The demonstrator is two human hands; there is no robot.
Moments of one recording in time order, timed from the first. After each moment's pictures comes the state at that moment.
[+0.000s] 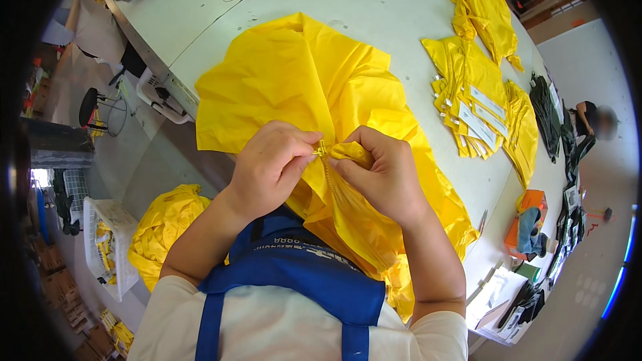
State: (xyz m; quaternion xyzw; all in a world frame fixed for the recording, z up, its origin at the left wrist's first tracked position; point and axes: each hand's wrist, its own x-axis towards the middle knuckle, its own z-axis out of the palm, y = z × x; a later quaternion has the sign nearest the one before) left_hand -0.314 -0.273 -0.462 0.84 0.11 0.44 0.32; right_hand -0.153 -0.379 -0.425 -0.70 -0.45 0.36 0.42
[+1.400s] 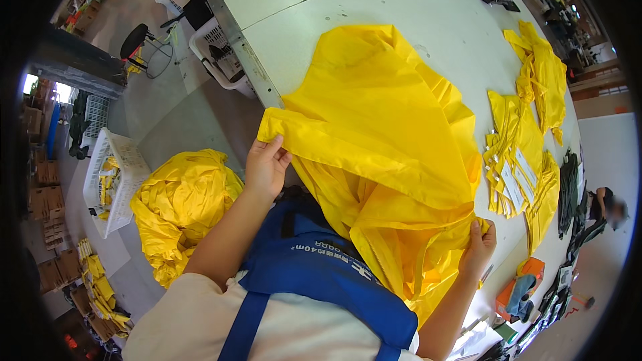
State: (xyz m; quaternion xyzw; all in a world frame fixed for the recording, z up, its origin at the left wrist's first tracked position) left_hand -0.422 -0.260 -0.600 0.12 0.38 0.54 0.74; right_hand -0.067 -0.487 -0.513 -0.73 -0.22 0.27 0.59
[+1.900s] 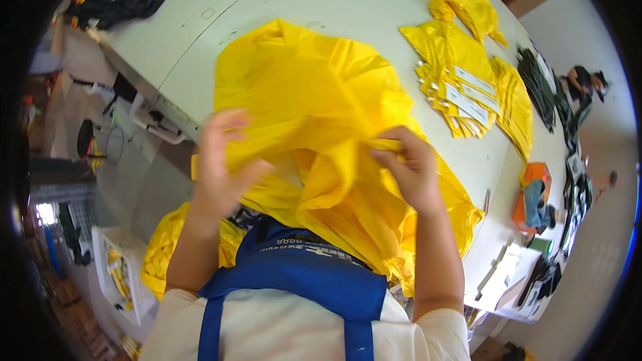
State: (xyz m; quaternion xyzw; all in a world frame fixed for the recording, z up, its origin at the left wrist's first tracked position) left_hand -0.347 -0.259 -0.460 0.79 0.25 0.40 0.40; right_hand -0.120 -0.428 -0.447 -0.68 -0.42 0.29 0.53
